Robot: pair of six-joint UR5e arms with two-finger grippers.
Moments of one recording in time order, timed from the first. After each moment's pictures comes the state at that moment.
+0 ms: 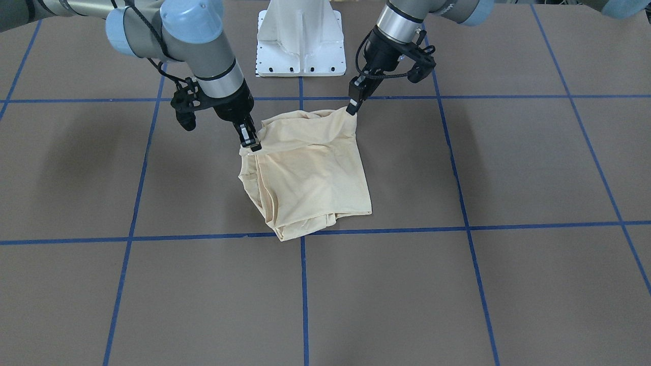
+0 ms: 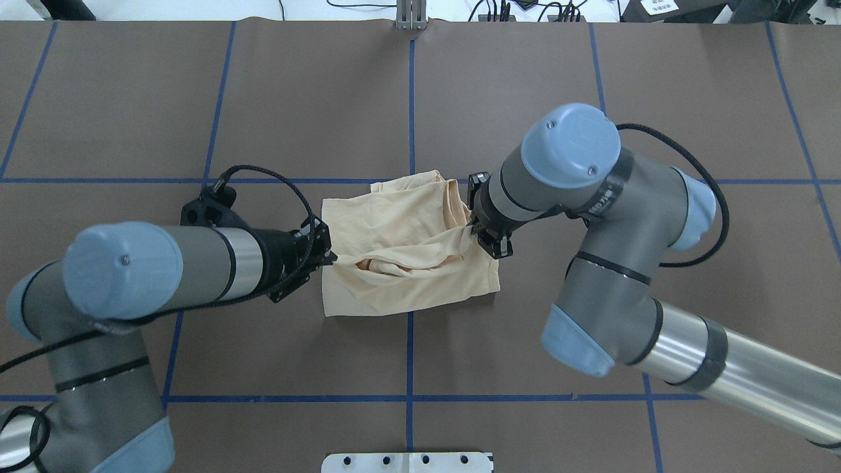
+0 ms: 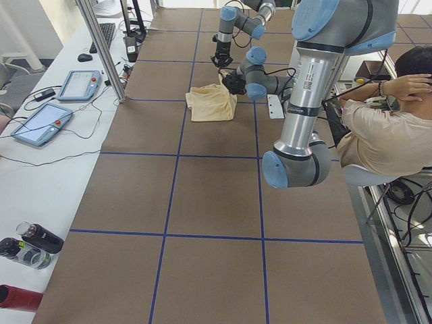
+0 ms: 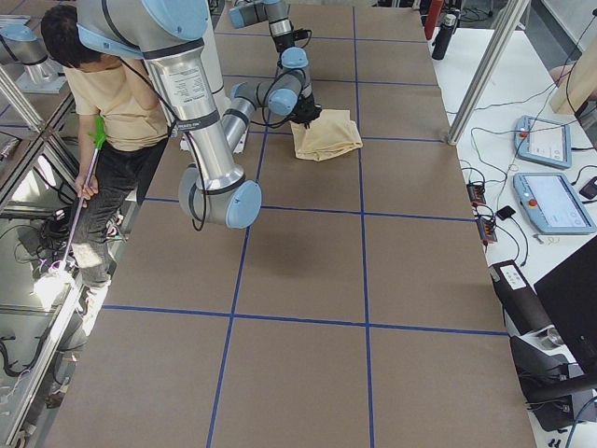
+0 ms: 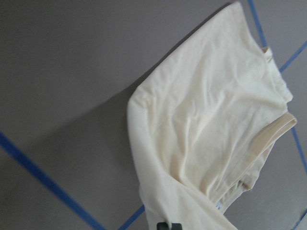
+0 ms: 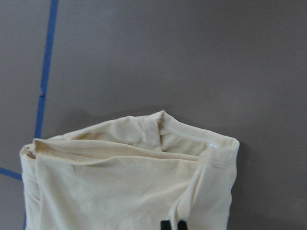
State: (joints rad) left arm -0.48 -1.96 -2.01 -1.94 -1.65 -2.15; right arm 0.61 -0.96 1.76 -1.48 1.94 2.48
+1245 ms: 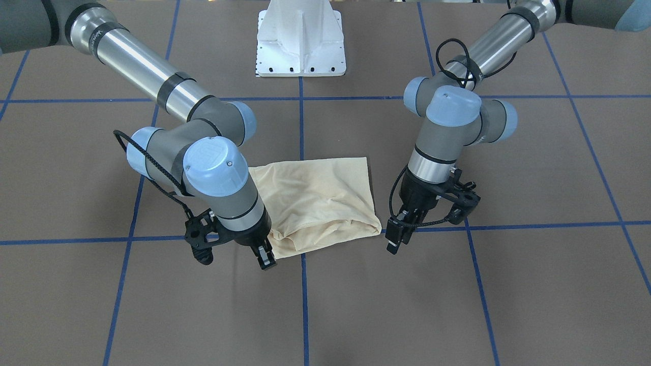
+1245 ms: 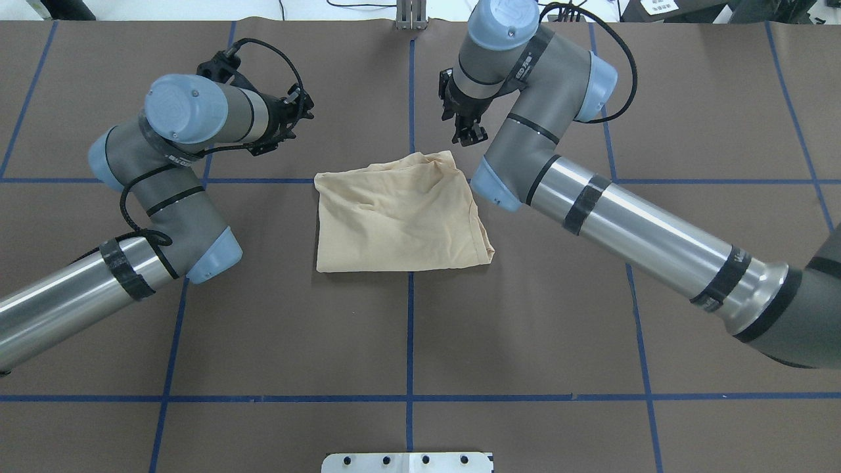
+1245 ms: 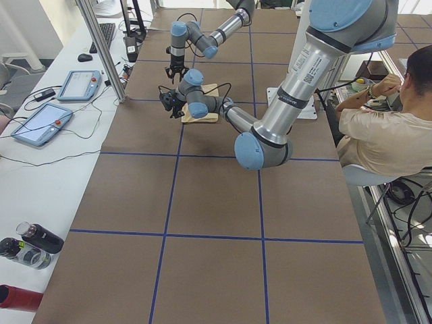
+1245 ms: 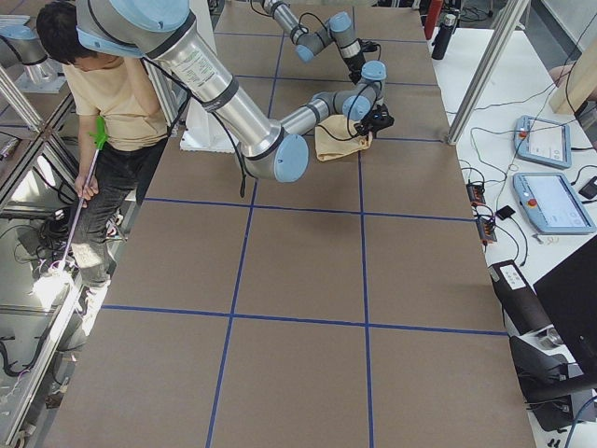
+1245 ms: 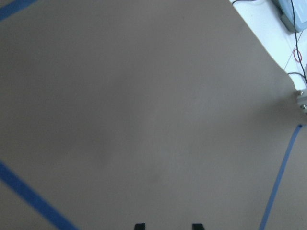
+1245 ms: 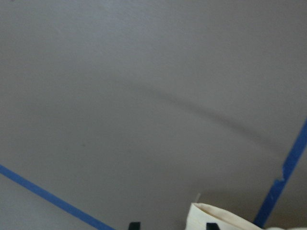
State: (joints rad) left arm -0.76 -2.19 -1.35 -2.27 -1.67 -1.83; right arm 0.81 -0.61 1.03 -1.16 2.04 2.18
